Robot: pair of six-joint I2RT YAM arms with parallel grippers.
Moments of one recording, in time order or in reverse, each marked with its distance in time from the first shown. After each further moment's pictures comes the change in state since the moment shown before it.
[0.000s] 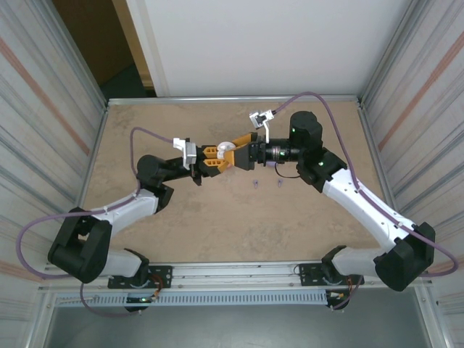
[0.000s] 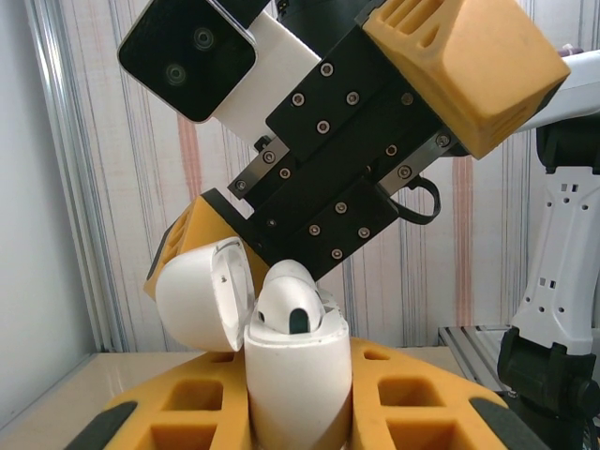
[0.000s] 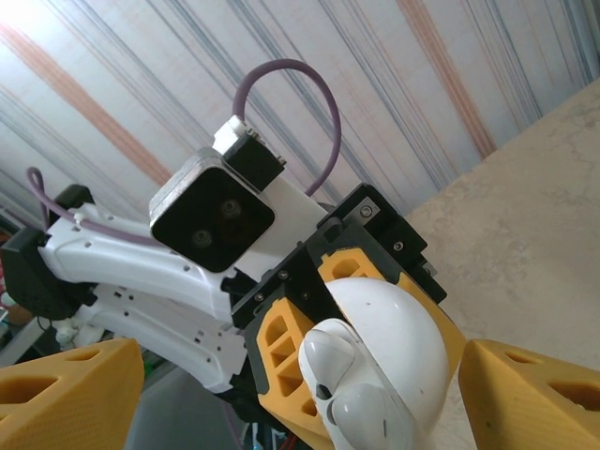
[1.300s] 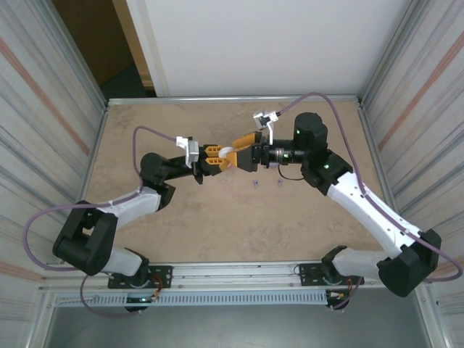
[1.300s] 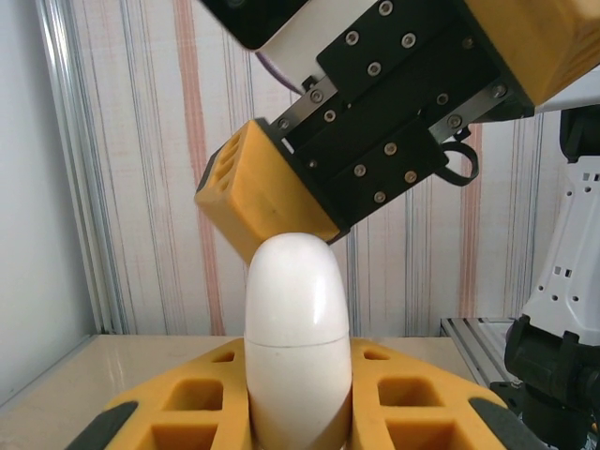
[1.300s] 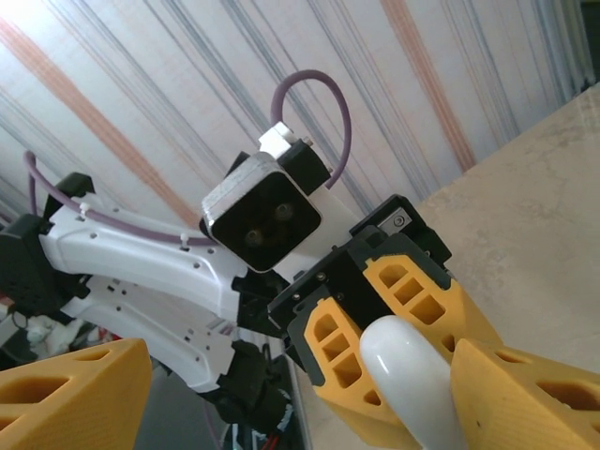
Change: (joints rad) left arm 0.011 0.057 0.008 0.019 0.006 -0.004; right arm -0.001 -0.060 0.001 -0.057 0.053 -0.065
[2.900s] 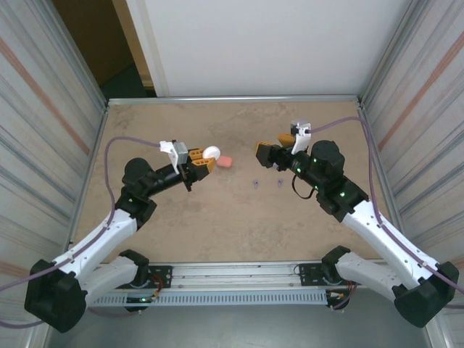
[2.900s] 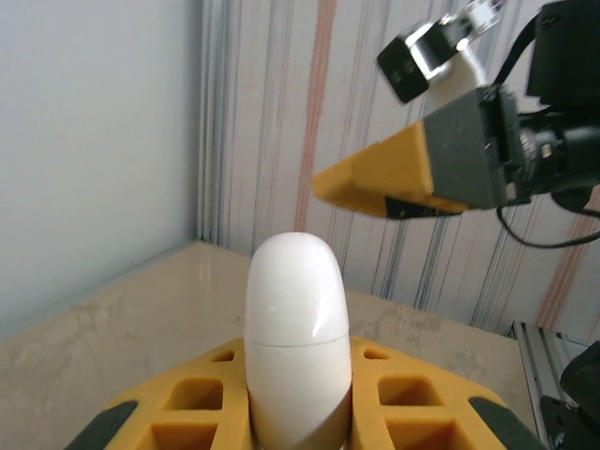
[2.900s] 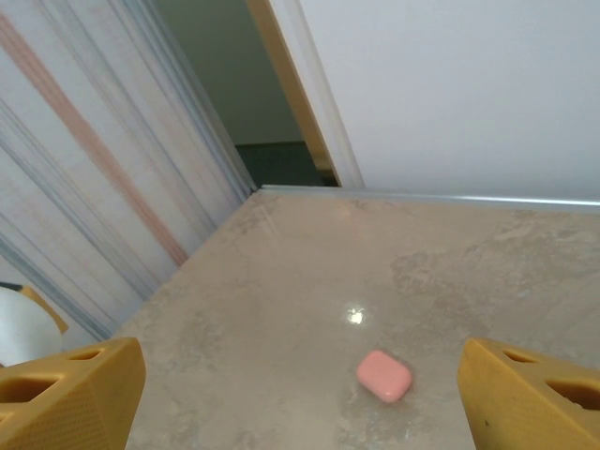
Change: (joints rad) left arm 0.006 -0.449 -0.060 -0.729 -0.309 0.110; right arm -0.014 -0.256 -0.270 0.014 0.727 -0.091
